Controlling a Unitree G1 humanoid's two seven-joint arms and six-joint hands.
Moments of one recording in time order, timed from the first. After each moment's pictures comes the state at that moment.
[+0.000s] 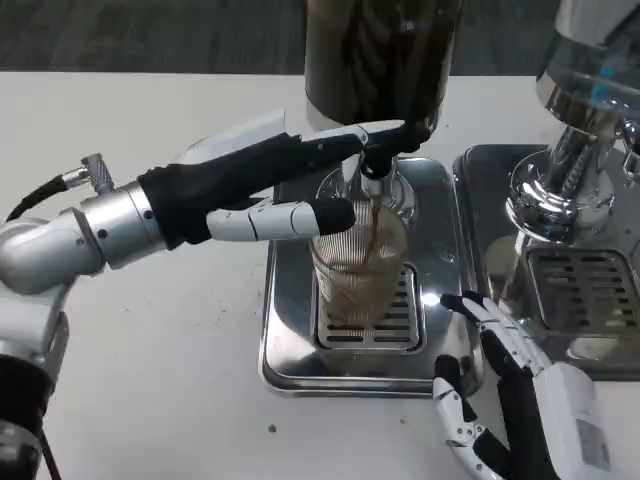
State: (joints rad) left arm -0.64 0.45 -0.09 0.73 -0.10 -0.81 -0.94; right arm 0.38 -0.17 0.31 0.07 -0.73 -0.35 -0.63
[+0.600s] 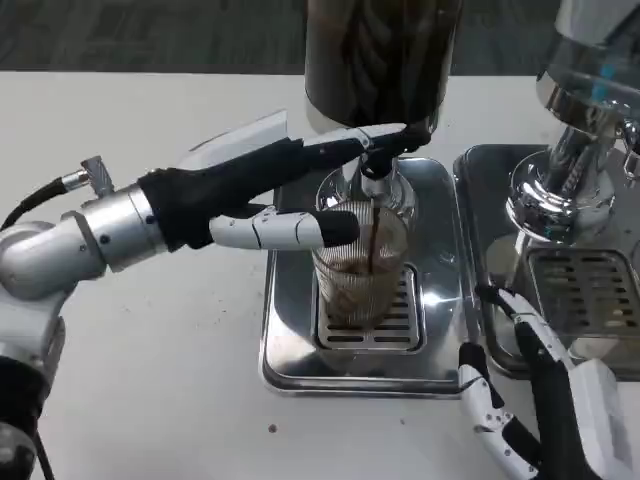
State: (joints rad) left arm -0.64 0.47 -0.12 0.75 -0.05 -0.88 -0.87; right arm 0.38 -0.16 0.26 0.06 -0.57 -0.38 -0.57
